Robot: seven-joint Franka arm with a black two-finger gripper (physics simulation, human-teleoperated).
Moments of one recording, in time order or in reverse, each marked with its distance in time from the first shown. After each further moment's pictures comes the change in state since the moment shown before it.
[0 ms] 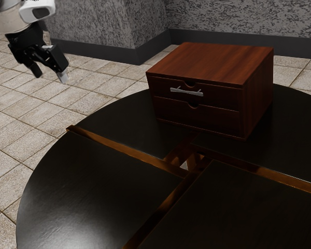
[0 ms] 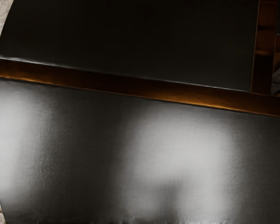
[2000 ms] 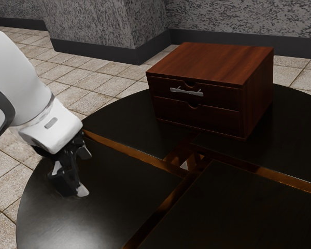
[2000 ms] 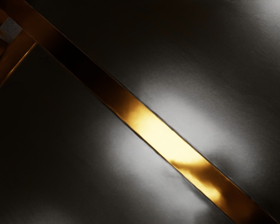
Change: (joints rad) arm -0.246 -0.609 -0.146 -0.922 -0.086 0.336 0.678
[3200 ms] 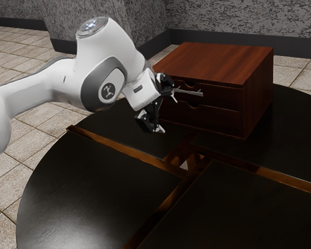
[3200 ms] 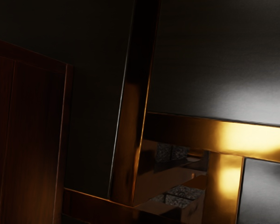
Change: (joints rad) arm 0.007 0.698 0.015 0.498 0.033 0.398 0.566
